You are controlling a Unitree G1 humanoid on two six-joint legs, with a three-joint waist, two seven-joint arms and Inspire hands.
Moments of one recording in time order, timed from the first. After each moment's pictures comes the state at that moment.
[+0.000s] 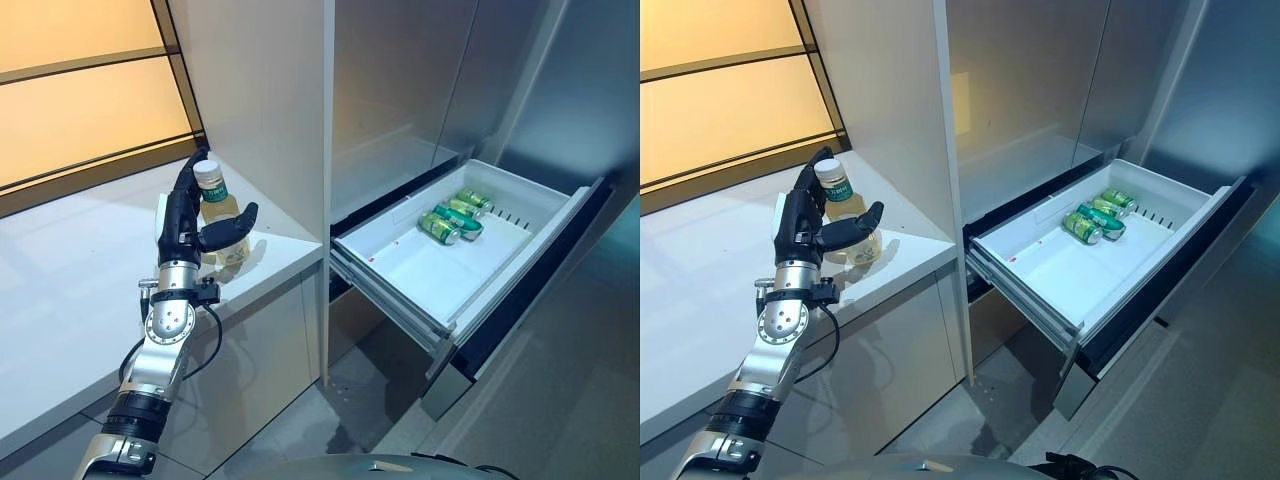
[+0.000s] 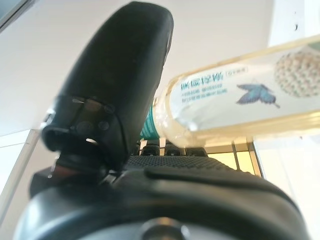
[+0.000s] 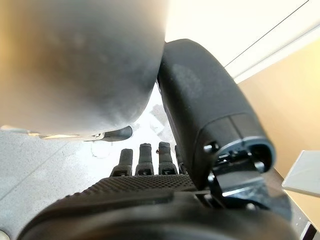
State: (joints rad) left arm -0.12 0.44 -0.06 0.13 -0.21 -0.33 0.27; right arm 0.02 -0.23 0.21 1.21 0.29 0.14 0.16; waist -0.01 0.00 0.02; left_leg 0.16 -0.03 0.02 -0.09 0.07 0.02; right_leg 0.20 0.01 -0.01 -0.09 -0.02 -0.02
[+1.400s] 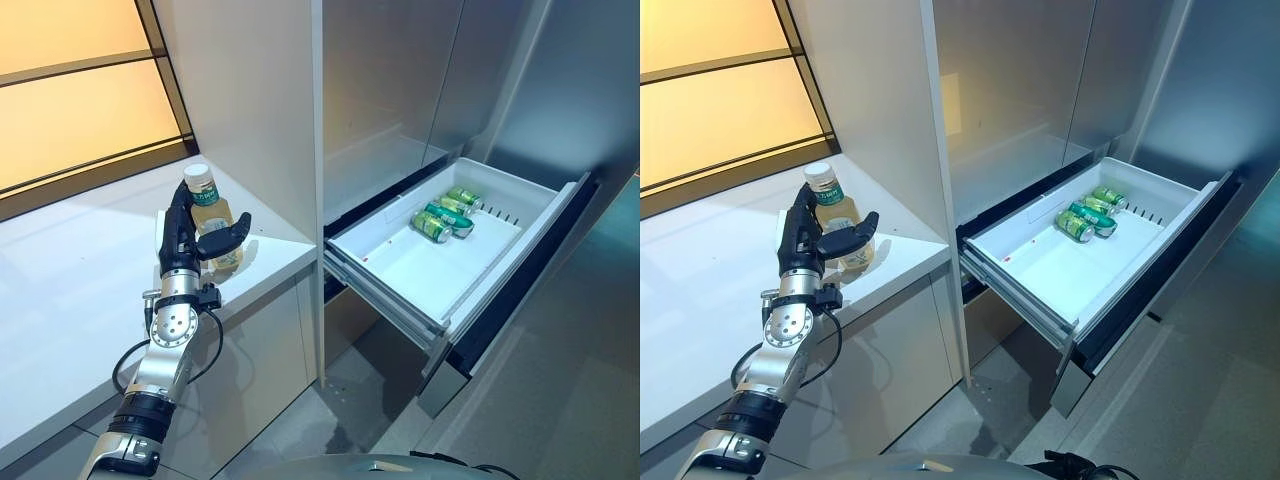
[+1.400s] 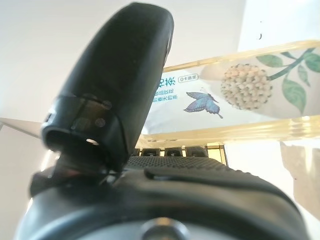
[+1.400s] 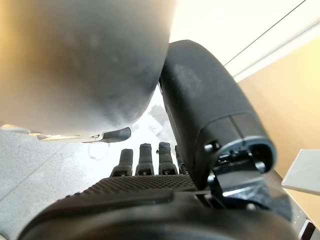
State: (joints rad) left arm -0.13 0.42 -0.08 0.23 -0.28 -0.33 0.32; right arm 0.02 -0.23 0.21 1.21 0.27 0.13 0.17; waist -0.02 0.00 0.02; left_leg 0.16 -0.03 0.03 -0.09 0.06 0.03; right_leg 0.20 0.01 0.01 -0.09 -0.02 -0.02
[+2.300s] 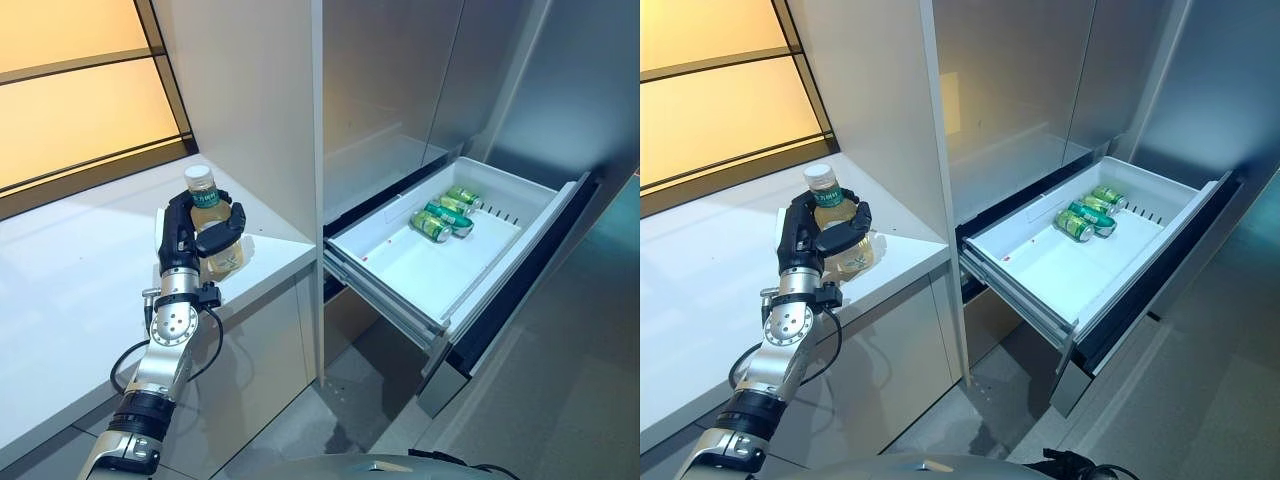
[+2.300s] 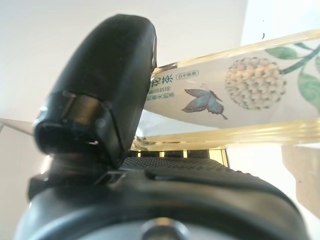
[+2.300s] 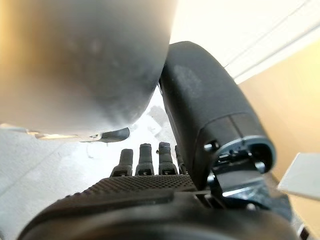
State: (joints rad) left arm -0.13 0.42 -0.08 0.22 -0.28 -0.33 0.31; right arm 0.02 -0.23 0.25 1.19 0.24 0.08 0.19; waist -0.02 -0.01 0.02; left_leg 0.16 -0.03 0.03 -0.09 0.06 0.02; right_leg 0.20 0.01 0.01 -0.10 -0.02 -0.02
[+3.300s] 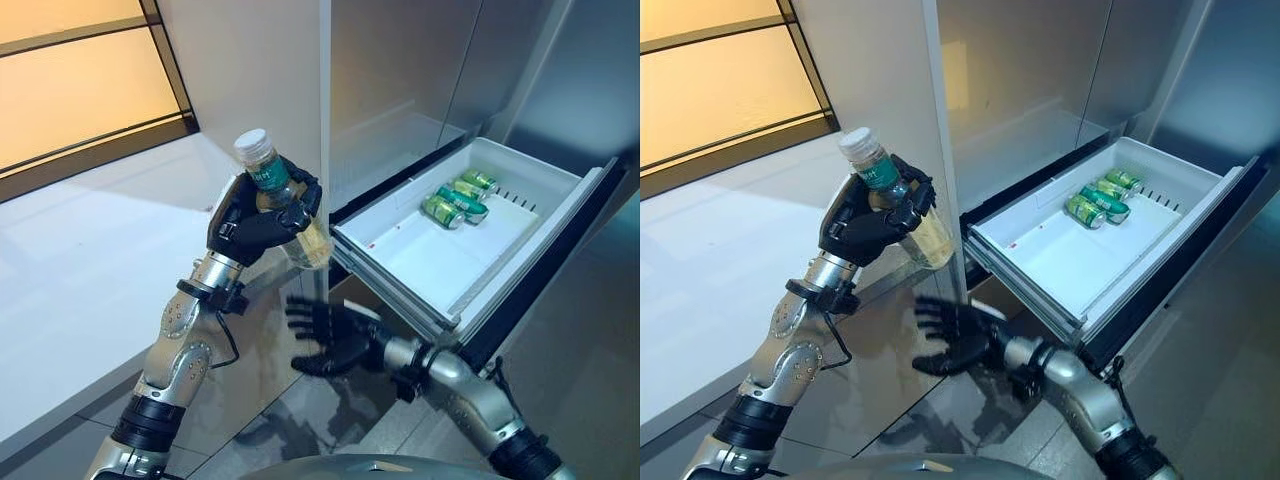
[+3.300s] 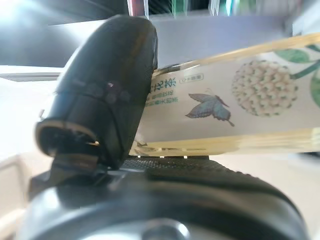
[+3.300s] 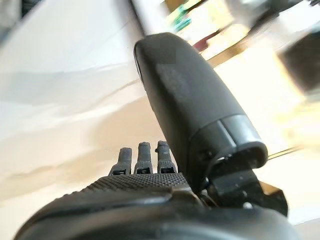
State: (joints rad) left arm -0.11 0.41 -0.16 -0.18 -0.85 -0.16 -0.32; right arm -0.06 -0.40 0.41 -0.10 0.60 0.29 0.45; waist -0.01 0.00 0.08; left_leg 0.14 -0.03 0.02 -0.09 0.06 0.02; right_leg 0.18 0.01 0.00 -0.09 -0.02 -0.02
